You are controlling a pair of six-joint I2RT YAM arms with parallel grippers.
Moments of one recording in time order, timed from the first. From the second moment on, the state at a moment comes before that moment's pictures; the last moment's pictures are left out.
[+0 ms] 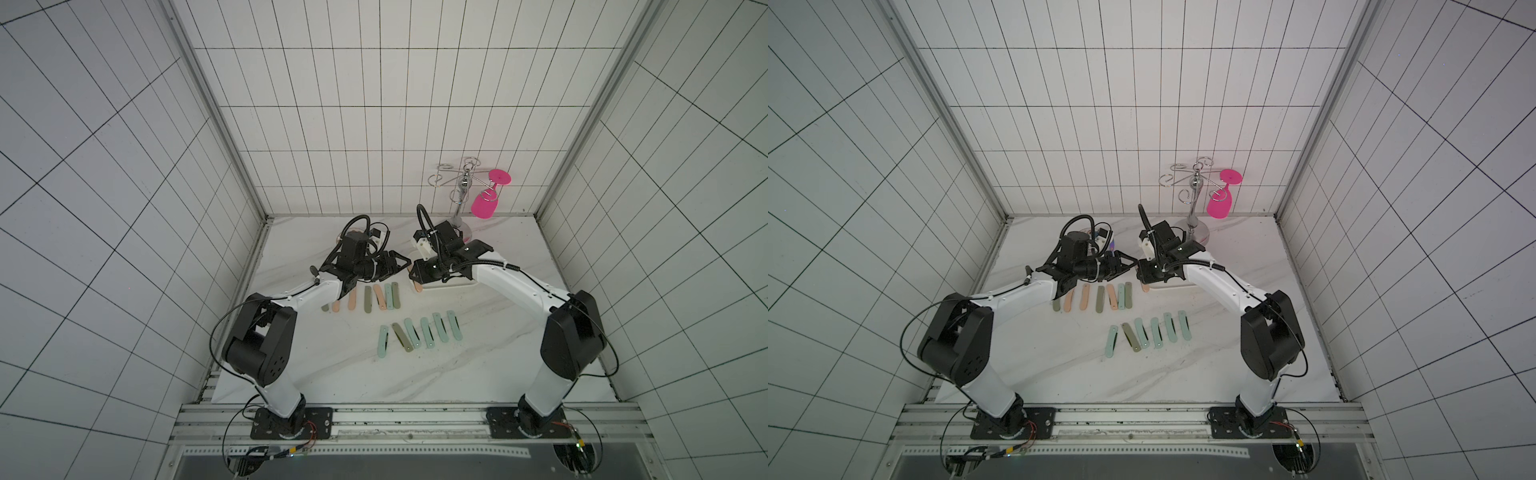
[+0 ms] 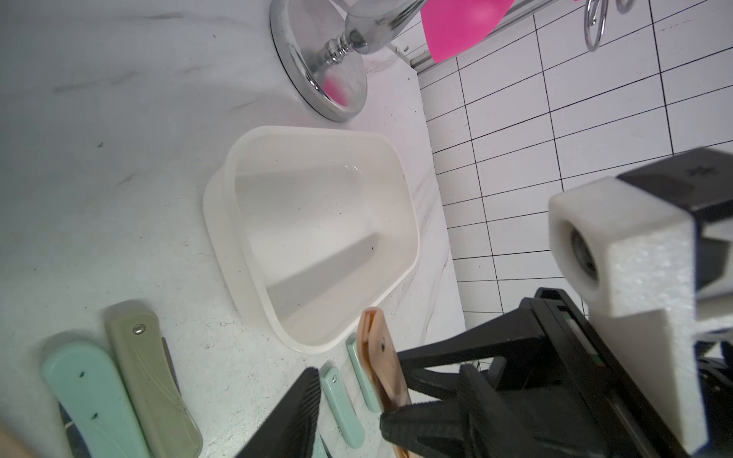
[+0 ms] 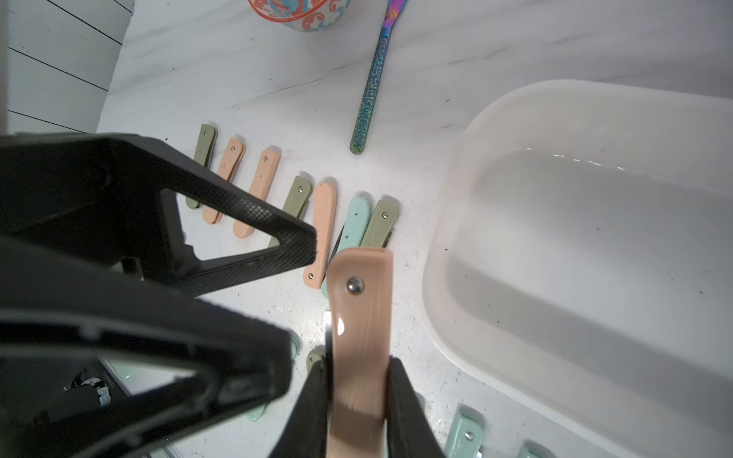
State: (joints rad) left arm -0.44 1.68 1.07 0.10 0.65 -0.82; right arm 0.60 1.74 1.46 -0.68 -0.24 0.26
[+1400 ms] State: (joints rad) left arm -0.45 1.73 1.08 0.12 0.68 -0.82; right arm 0.62 1.74 1.47 -0.68 -0.26 0.25
